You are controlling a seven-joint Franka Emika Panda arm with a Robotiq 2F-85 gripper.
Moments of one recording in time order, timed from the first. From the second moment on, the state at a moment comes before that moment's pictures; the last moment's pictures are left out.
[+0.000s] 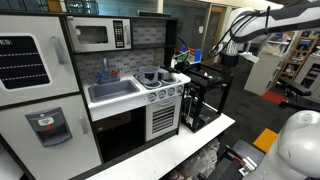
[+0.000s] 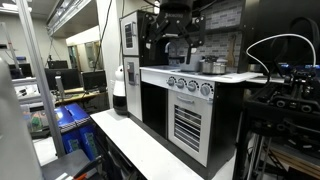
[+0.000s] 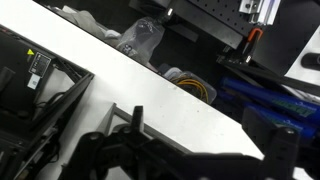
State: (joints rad) arm 0.02 -0.63 -0.29 -2.46 -0.12 1.76 -0.70
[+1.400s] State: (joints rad) arm 0.10 -0.39 -0.14 -2.80 -0.29 2.56 -0.96
